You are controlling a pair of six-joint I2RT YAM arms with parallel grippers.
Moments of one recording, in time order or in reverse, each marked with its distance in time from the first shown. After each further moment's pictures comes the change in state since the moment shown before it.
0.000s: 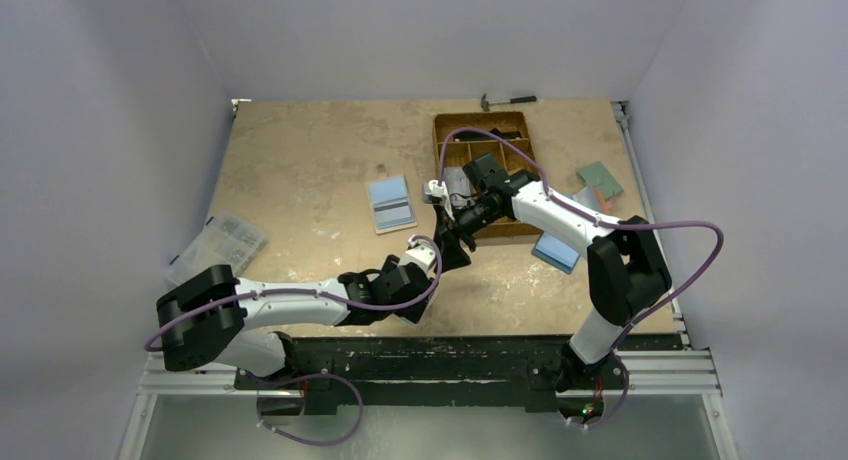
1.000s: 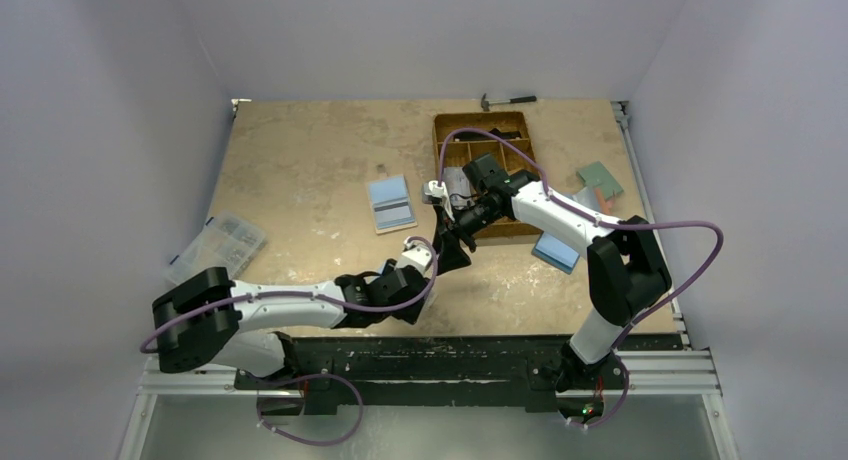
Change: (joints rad) left arm -0.009 -0.003 -0.009 0.000 0.003 -0.053; right arm 0.000 0.000 0.000 -0.009 0.000 -0.001
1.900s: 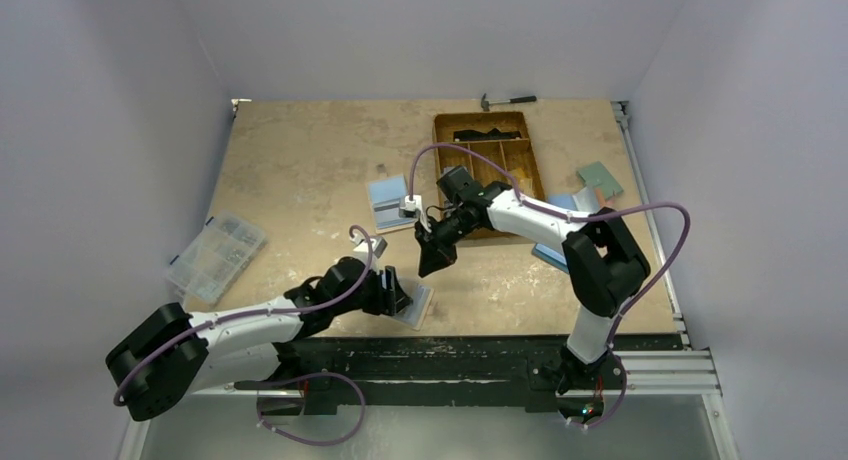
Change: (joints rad) left arm 0.301 -0.297 -0.366 0.372 0.415 -0.191; right arm 0.111 0.089 0.000 0.128 0.126 0.159
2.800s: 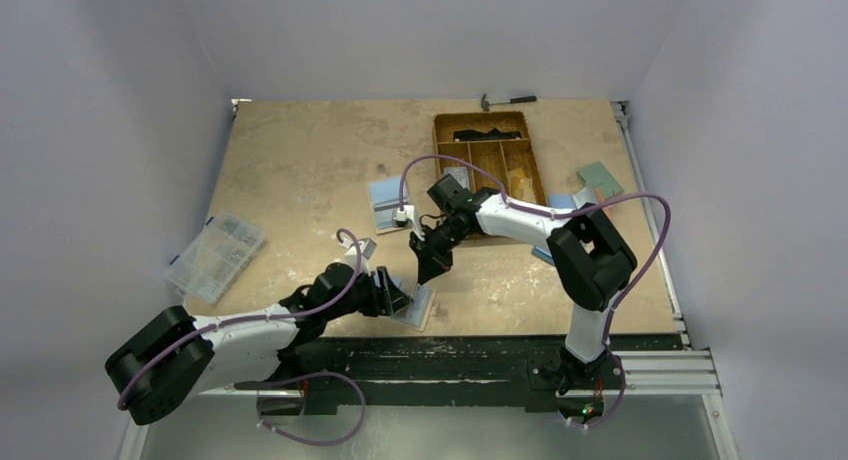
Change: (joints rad) left arm 0.050 -0.014 -0.128 0.232 0.087 -0.135; right arm 0.050 0.076 0.000 0.023 0.087 0.037
